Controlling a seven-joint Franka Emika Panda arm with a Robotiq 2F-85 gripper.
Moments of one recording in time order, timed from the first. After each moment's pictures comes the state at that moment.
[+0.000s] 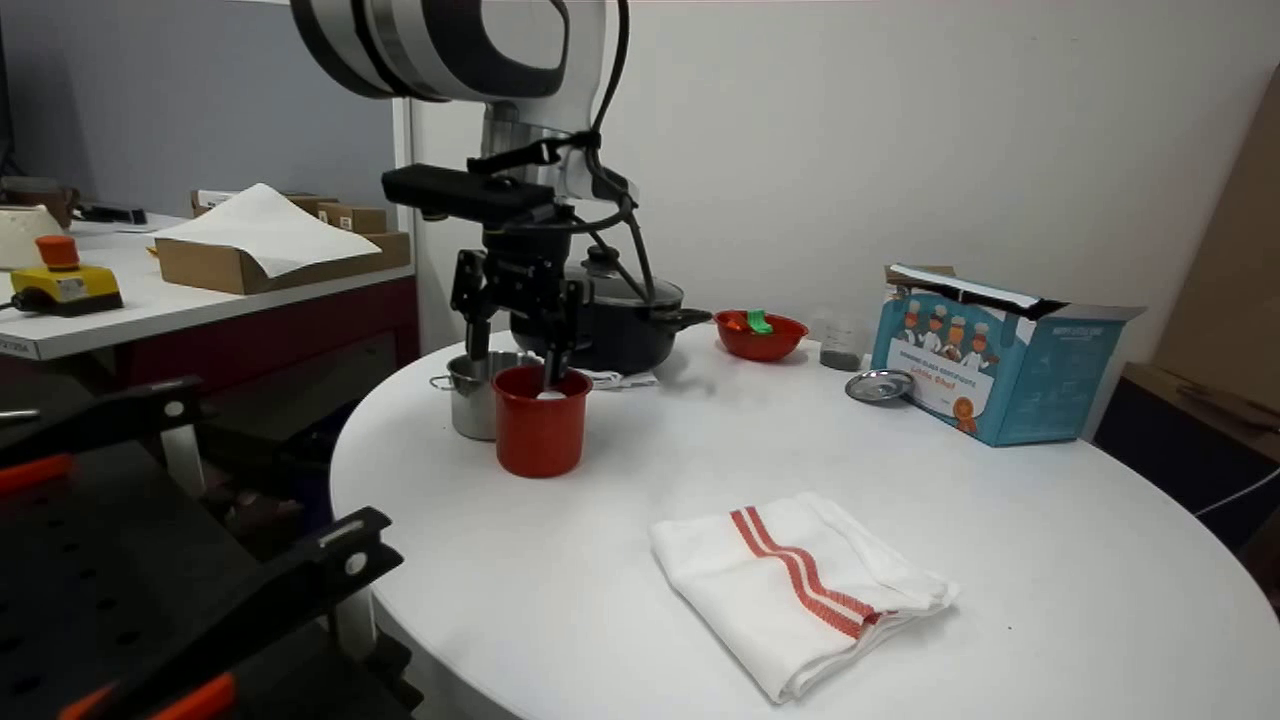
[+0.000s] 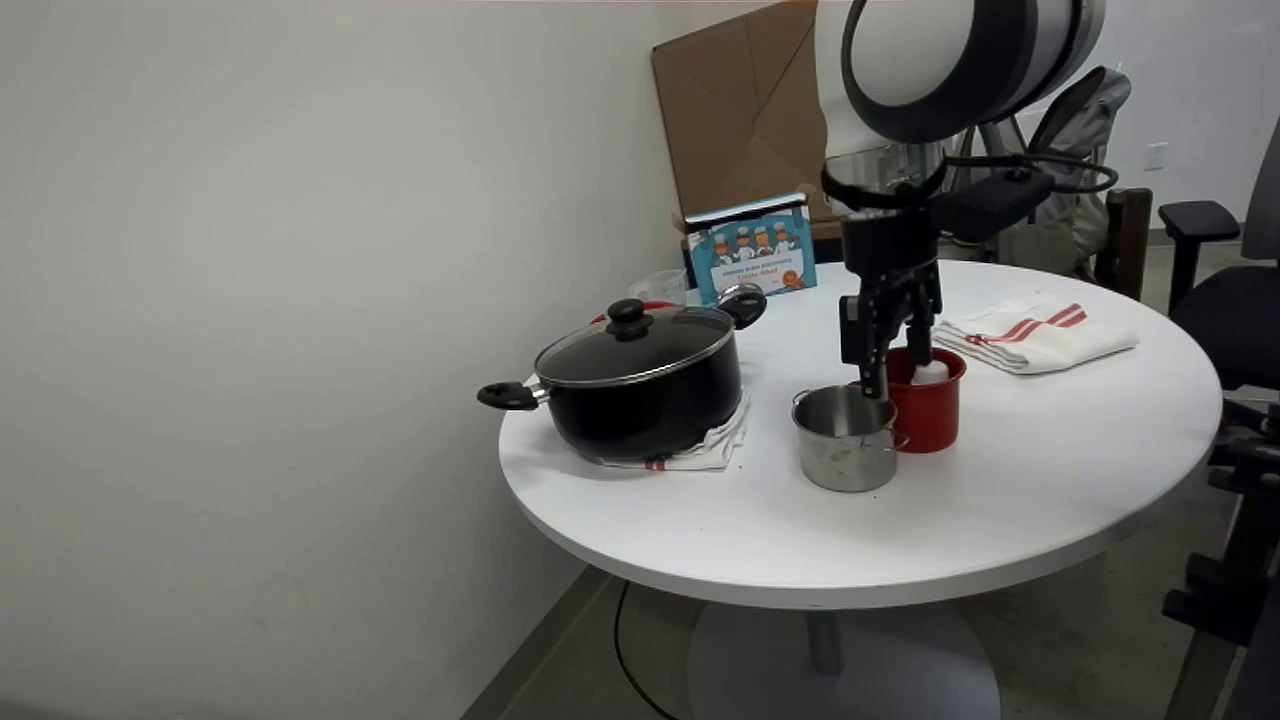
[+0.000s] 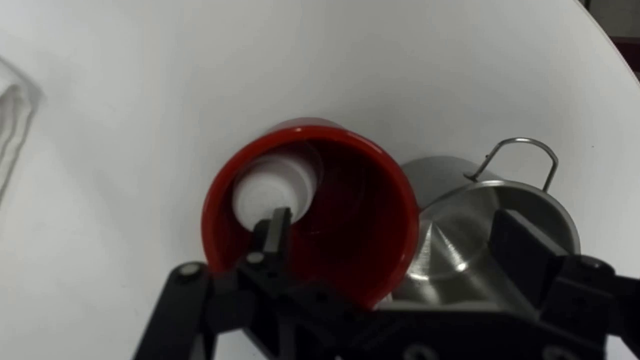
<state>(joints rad) 0.04 0.40 0.04 -2.49 0.03 2.84 -0.05</state>
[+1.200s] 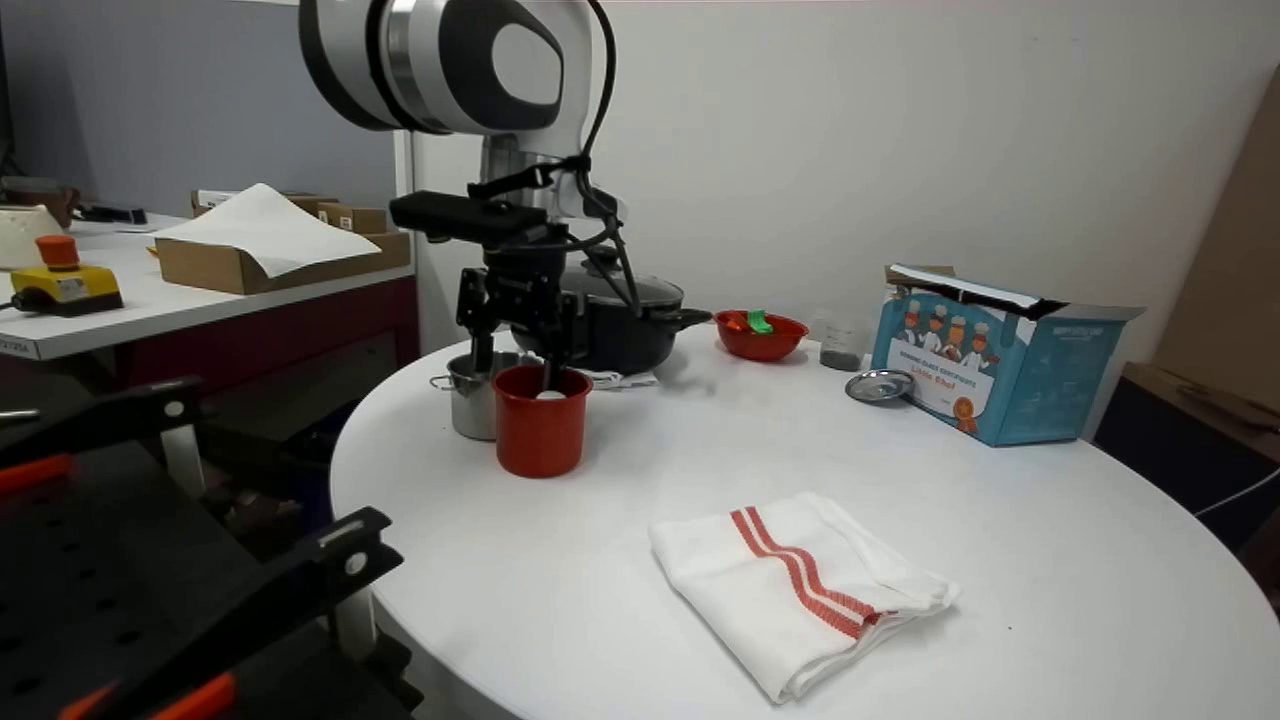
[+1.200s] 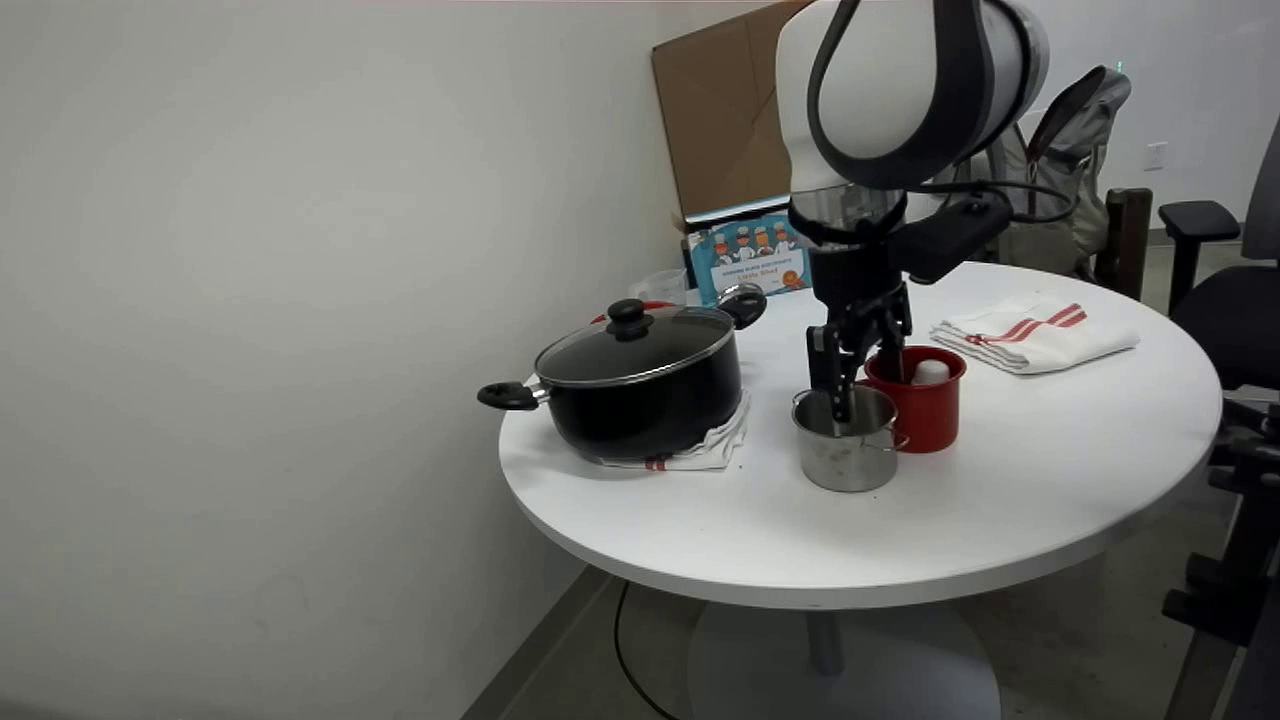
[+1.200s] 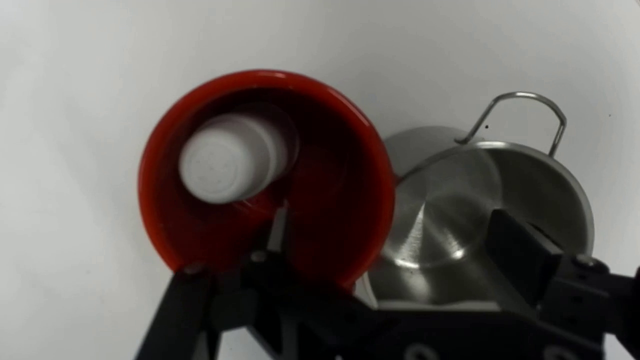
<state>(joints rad) 0.13 0.49 -0.01 -2.41 0.00 2.85 0.04</state>
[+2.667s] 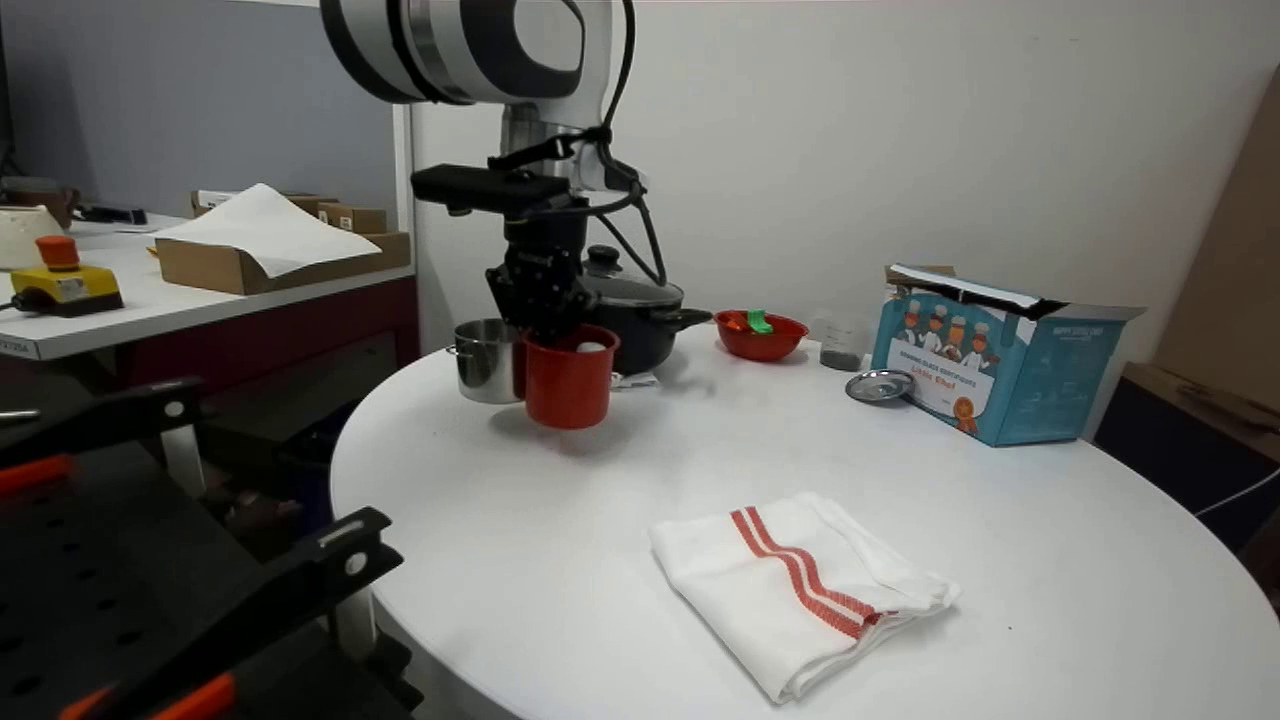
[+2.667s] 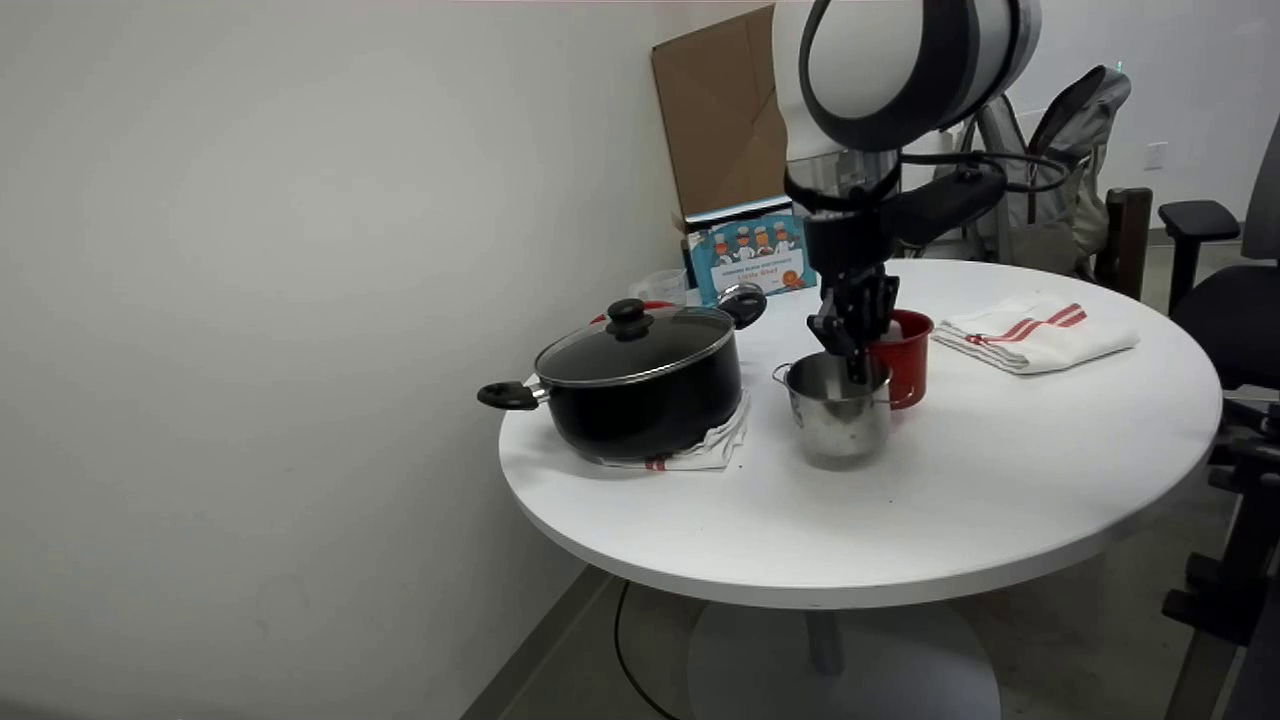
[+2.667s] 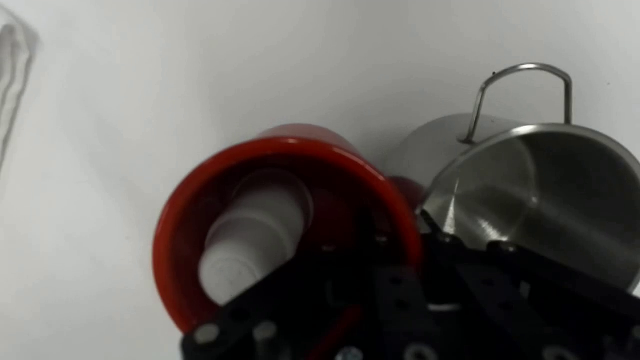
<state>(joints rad) 0.11 0.43 -0.01 -2.40 -0.01 2.80 0.03</state>
